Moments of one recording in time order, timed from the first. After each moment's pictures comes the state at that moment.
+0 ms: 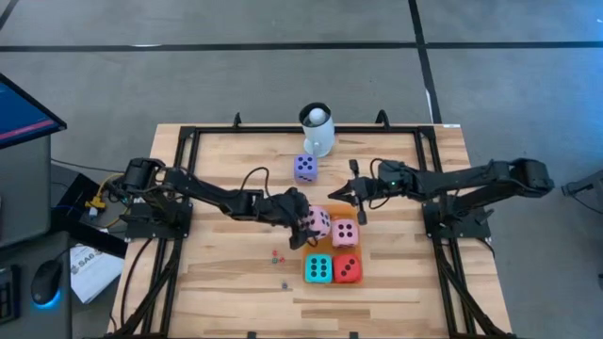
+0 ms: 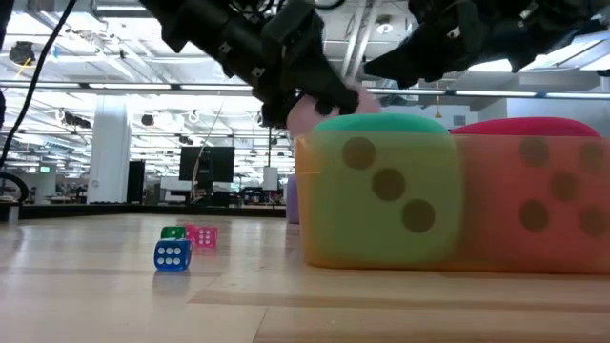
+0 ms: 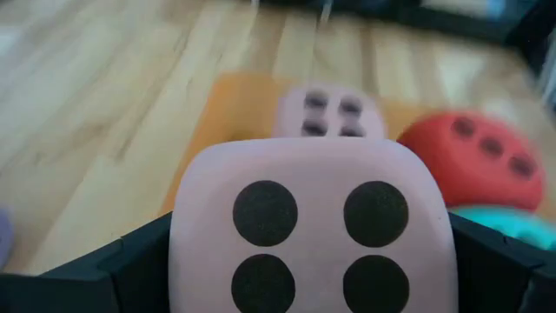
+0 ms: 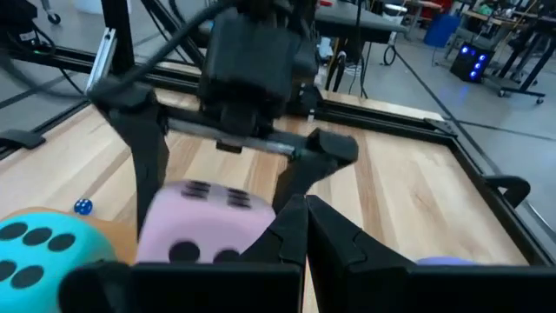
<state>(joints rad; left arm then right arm) -0.12 1.71 1.00 0.13 -0.17 -0.24 -0.09 1.21 0.57 0.40 -0.16 -0.21</state>
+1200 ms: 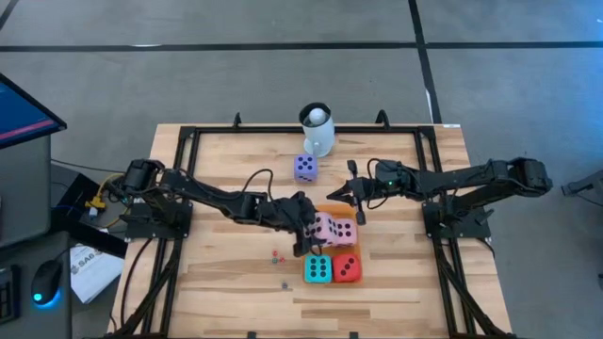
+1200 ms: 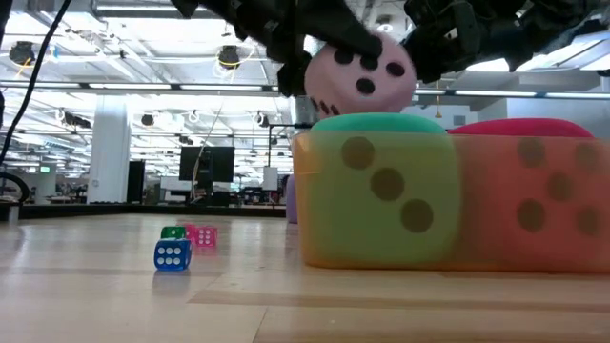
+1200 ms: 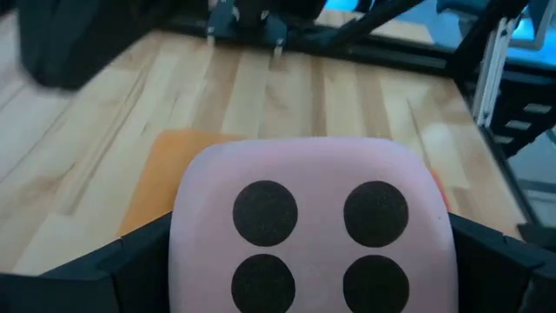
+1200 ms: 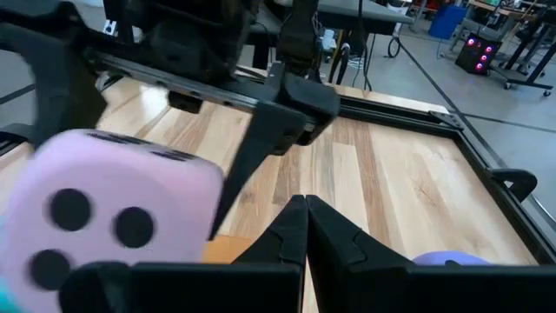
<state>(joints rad) -0.18 1.72 1.13 0.06 -0.16 -0.24 -0.09 1.22 0.58 0.37 -0.16 -0.21</state>
